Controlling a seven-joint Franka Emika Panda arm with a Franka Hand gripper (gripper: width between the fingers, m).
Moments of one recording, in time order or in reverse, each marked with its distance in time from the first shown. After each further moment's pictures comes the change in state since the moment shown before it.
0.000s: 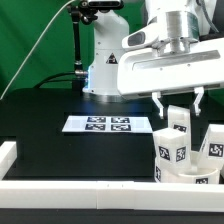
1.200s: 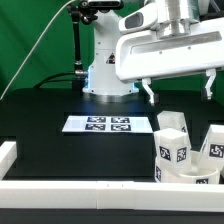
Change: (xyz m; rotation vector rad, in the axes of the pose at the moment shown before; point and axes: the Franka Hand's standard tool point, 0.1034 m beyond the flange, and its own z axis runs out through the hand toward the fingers) arm 0.012 -0.003 -0.021 0.010 -0.123 -0.020
